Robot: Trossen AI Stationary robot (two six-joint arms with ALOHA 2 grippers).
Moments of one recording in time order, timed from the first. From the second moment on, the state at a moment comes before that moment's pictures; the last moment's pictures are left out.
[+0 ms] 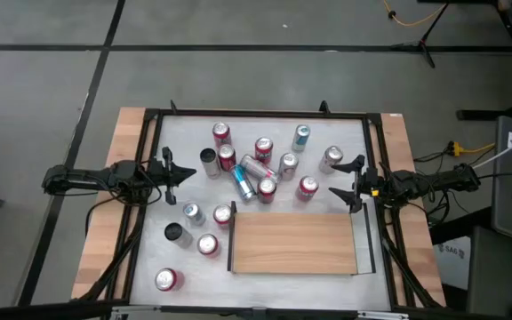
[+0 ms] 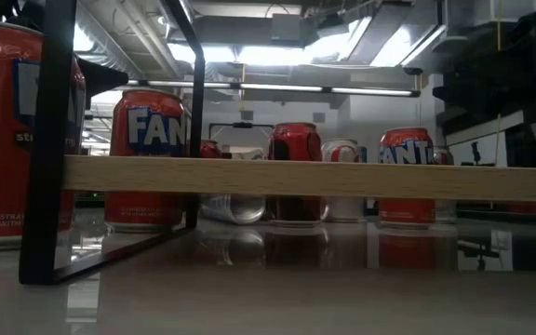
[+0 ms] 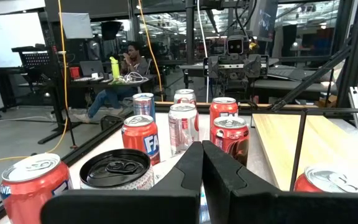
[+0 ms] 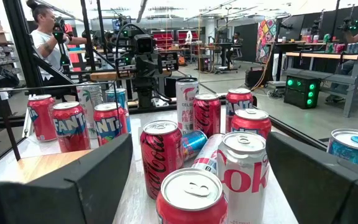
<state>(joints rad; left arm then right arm) -0.04 0.01 0.01 0.06 -0.28 0.03 0.25 0.02 0.01 0.07 0.40 0.02</state>
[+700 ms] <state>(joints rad) -0.04 0.01 0.01 0.05 -0.28 0.17 0.25 0.02 0.01 0.07 0.40 0.02</state>
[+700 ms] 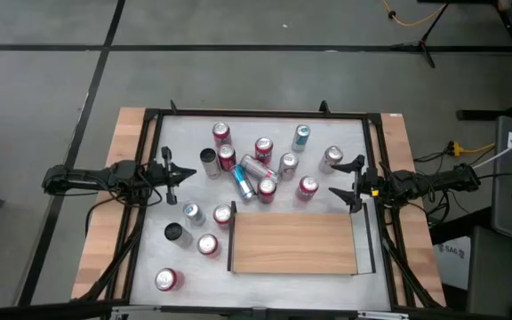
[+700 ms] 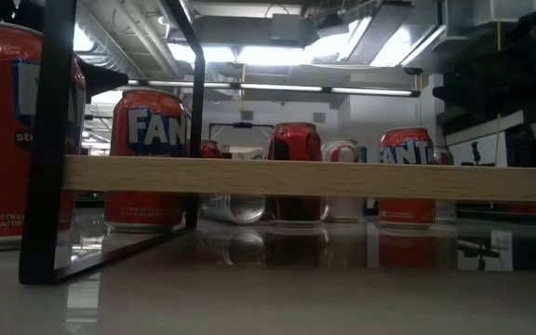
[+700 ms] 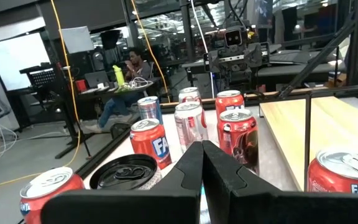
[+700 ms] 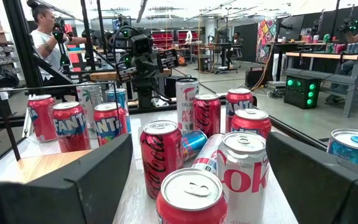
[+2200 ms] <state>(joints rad) -0.04 0.01 0.01 0.24 -0.46 -0.13 0.25 0.02 0.01 0.08 0.40 0.02</state>
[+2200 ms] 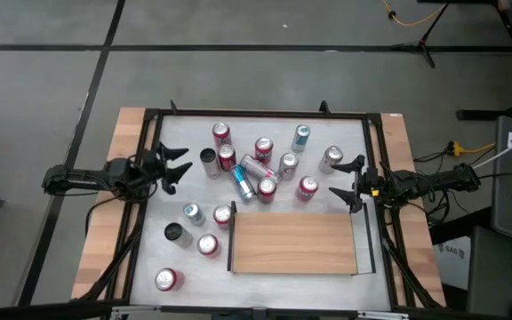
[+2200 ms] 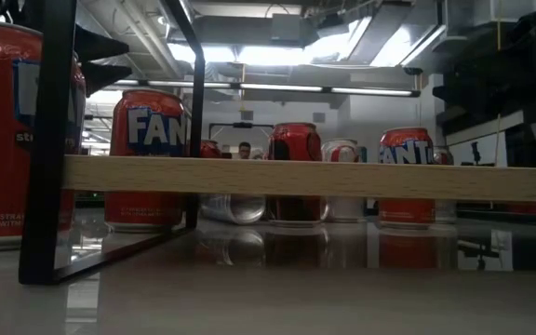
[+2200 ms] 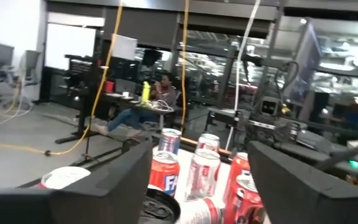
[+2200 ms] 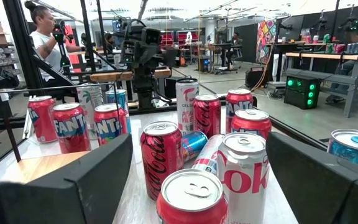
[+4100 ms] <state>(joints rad) -0.07 1.19 0.90 -0.51 -0.95 -0.76 0.25 0.02 0.01 0.10 0.40 0.02</state>
